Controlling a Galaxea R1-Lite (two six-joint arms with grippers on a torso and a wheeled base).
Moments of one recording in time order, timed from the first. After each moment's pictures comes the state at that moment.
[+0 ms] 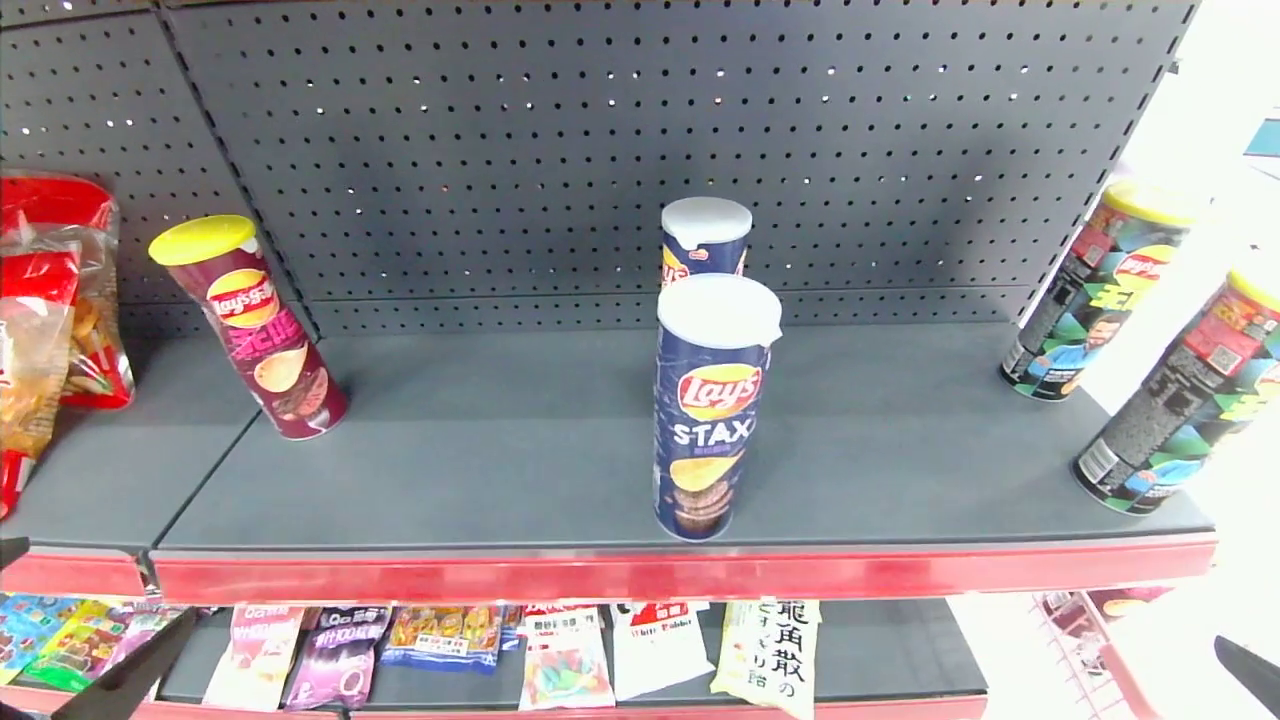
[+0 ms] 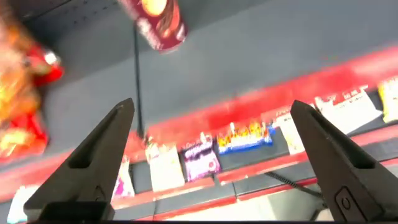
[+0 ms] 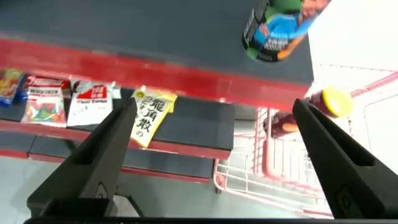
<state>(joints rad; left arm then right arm) -0.39 0.71 -0.36 -0.05 0.33 0.24 0.05 0.60 -0.35 0.08 0.00 -0.15</state>
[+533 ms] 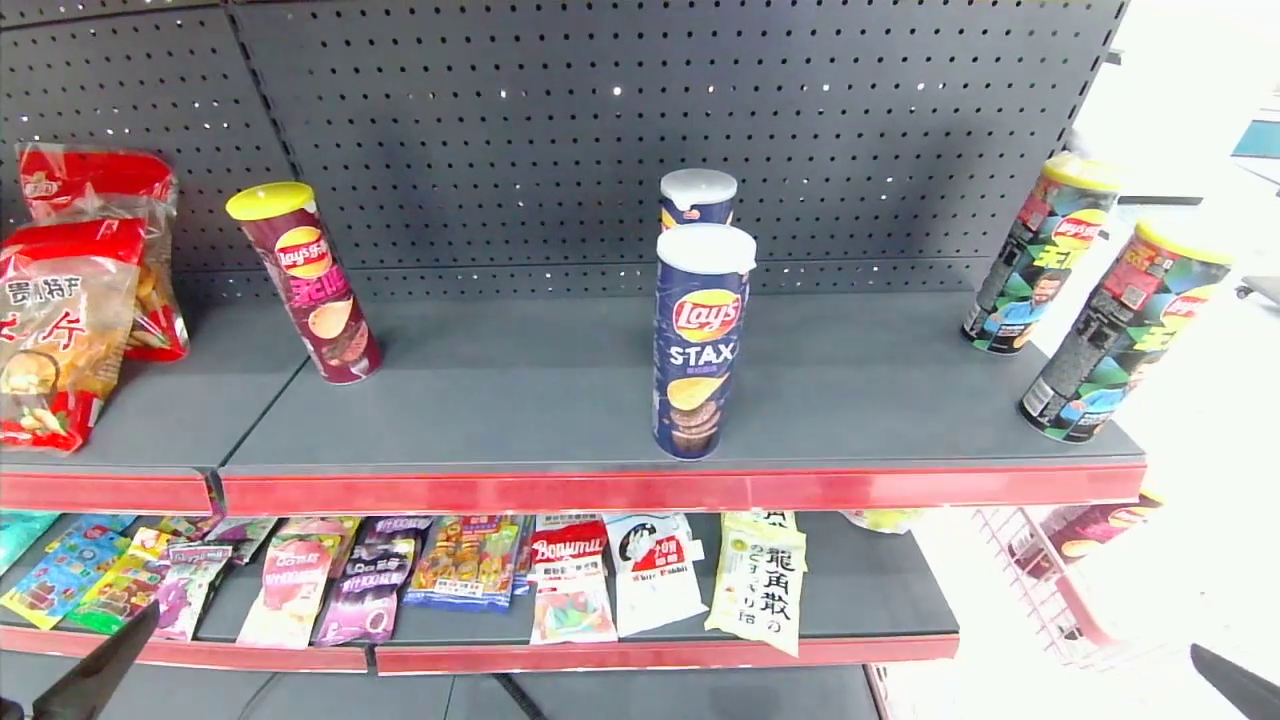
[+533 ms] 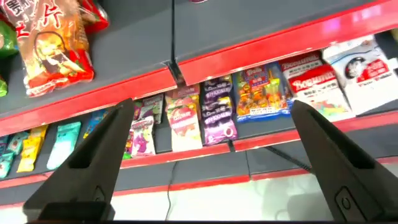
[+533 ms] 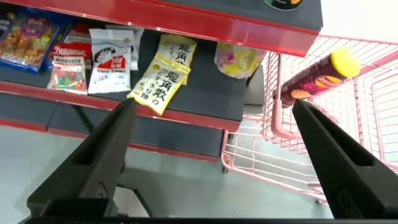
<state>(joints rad) -0.35 0.70 -0.34 -0.05 0.42 0.25 0.05 0.63 -0.34 0.08 0.03 -0.15</state>
